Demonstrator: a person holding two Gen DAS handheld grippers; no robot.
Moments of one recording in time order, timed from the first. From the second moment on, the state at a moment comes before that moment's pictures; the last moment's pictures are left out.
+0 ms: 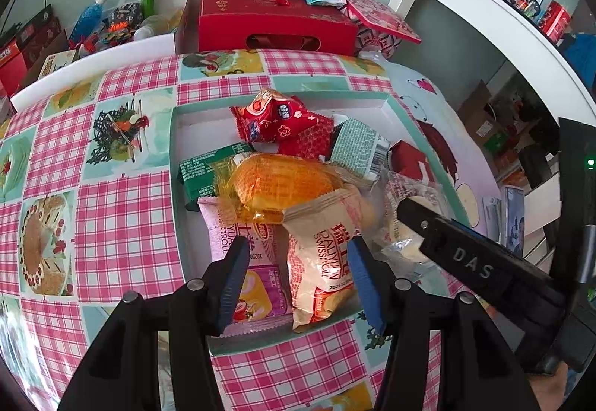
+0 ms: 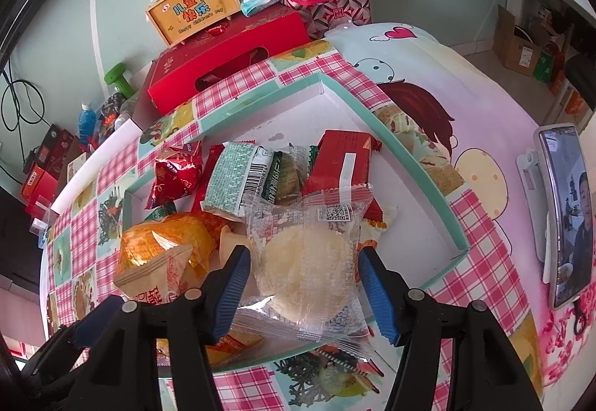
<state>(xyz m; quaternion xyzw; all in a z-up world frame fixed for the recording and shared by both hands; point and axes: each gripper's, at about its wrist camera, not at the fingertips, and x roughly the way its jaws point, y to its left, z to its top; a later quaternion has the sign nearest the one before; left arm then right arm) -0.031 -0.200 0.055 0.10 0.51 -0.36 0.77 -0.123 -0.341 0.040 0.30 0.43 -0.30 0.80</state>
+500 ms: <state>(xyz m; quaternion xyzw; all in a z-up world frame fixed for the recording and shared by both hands) -0.012 -0.176 0.059 0.09 0.52 -0.28 0.80 -0.120 -0.341 0.036 0.30 0.44 -0.29 0.80</state>
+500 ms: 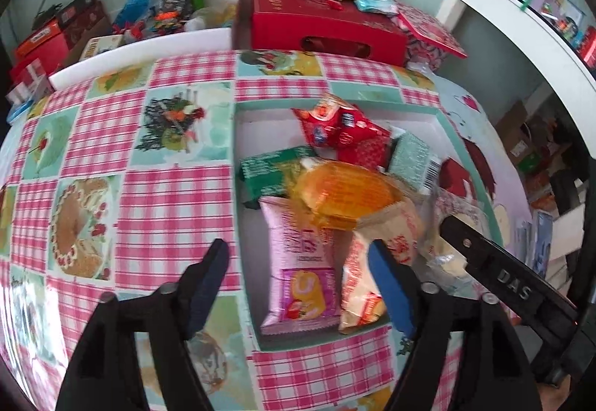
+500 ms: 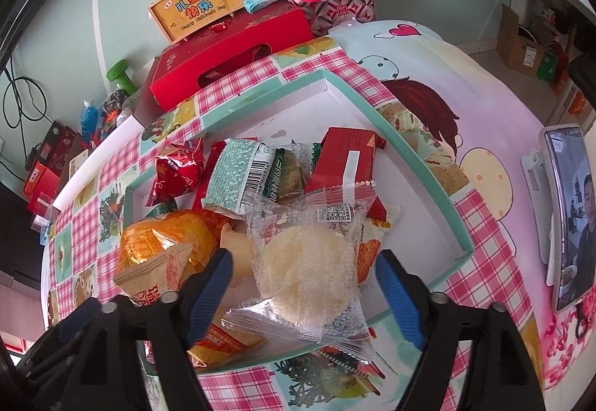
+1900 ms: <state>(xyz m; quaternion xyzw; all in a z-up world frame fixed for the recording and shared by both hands) 0.026 -0.112 0.059 0.08 0.51 -0.12 0.85 -0.103 -0.299 0.061 0.24 0.41 -0.25 0.84</state>
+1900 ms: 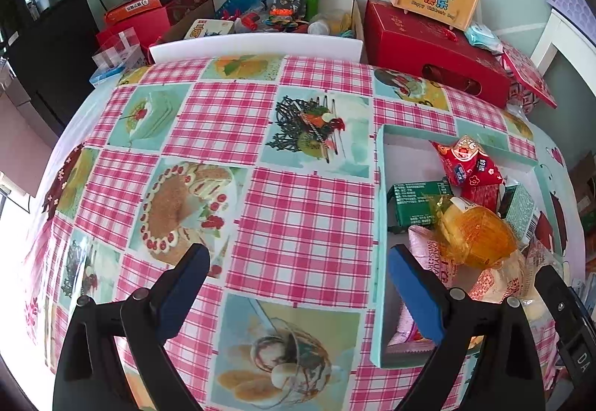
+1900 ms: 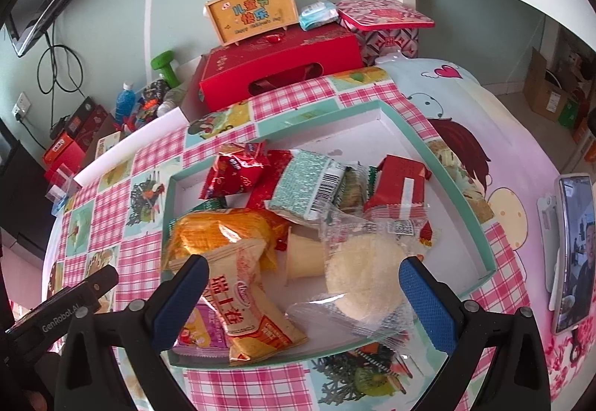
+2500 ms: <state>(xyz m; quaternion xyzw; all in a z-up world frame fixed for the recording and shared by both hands) 0.006 -0.079 0.054 0.07 0.52 -0.12 0.84 -0.107 -0.255 0.066 0.20 0.42 -0.21 0.86</state>
